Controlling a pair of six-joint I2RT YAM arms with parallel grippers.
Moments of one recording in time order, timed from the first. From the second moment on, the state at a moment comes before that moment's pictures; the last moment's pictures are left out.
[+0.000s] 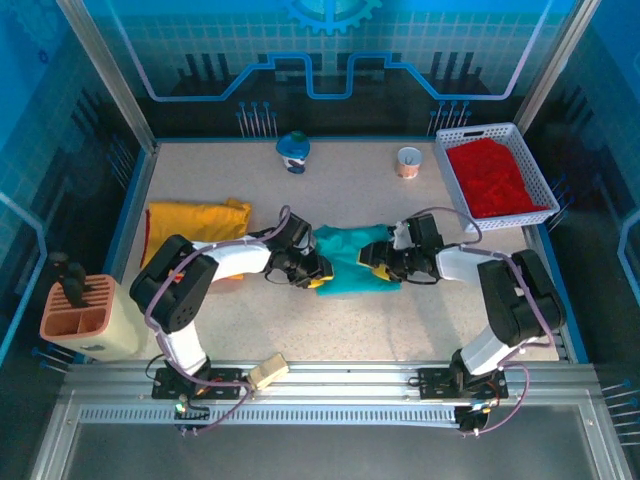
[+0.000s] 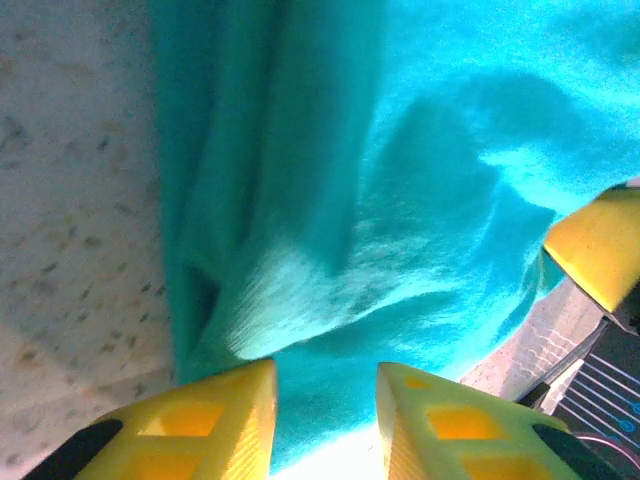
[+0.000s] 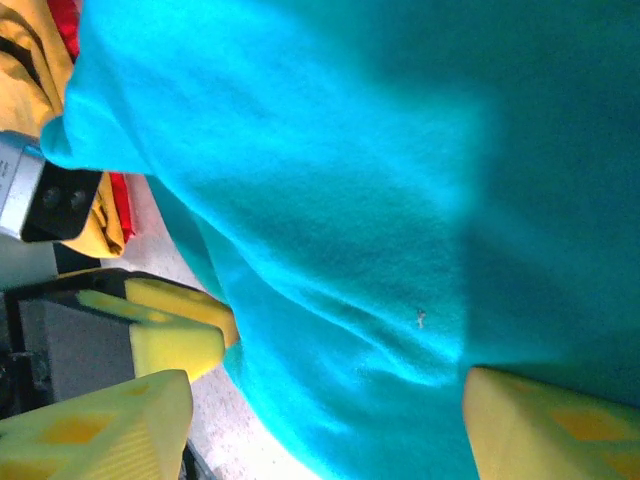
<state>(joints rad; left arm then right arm) -0.56 1.77 0.95 -0.28 0.52 -0.96 0.27 1.57 0.67 -0.08 -0.70 0.69</state>
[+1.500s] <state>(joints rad) -0.33 2.13 1.46 -0.36 0.62 -0.99 0.15 1.95 1.06 0.07 -0.81 0.84</state>
